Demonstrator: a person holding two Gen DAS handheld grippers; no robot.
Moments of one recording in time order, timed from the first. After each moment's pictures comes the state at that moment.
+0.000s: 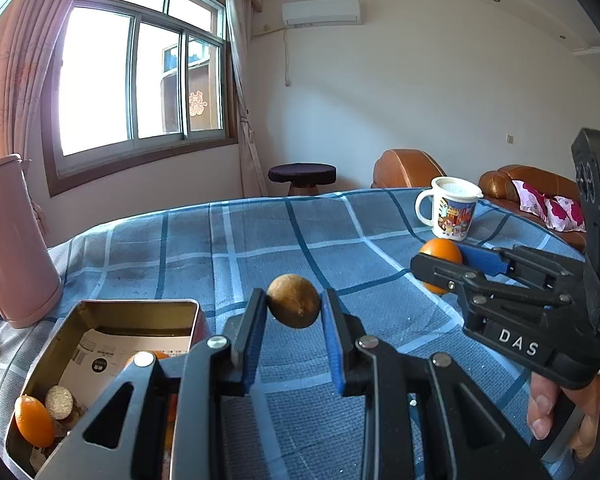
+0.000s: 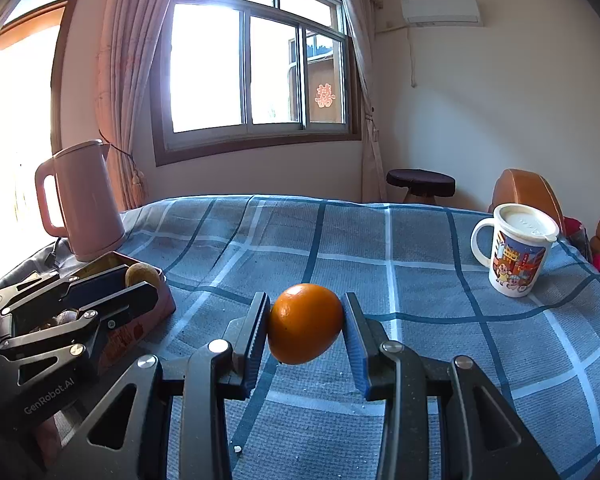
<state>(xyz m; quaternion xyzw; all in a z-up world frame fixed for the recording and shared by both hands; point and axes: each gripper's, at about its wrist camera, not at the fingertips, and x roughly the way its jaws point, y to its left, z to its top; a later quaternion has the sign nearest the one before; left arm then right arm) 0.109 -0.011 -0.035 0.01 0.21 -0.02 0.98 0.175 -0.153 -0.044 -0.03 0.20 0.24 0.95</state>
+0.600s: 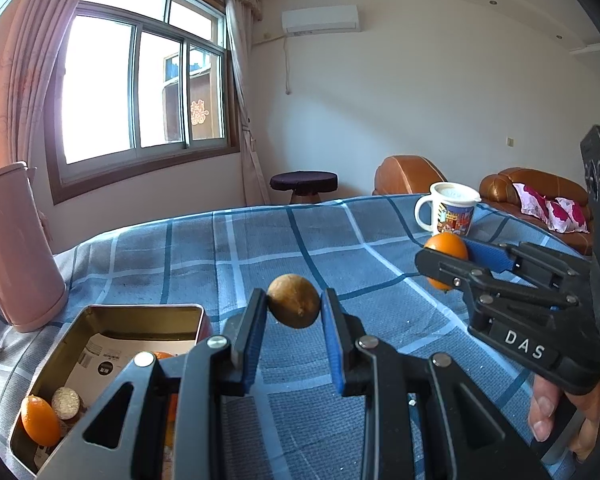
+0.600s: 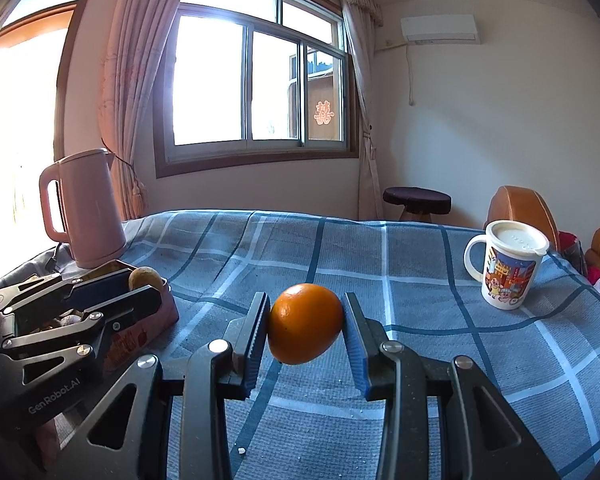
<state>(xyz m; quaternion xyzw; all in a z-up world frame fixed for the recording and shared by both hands) 0.101 -0.013 -0.033 0.02 0.19 -0.01 0.98 0.160 -0.154 -0.040 -0.03 0.17 0.23 0.96</state>
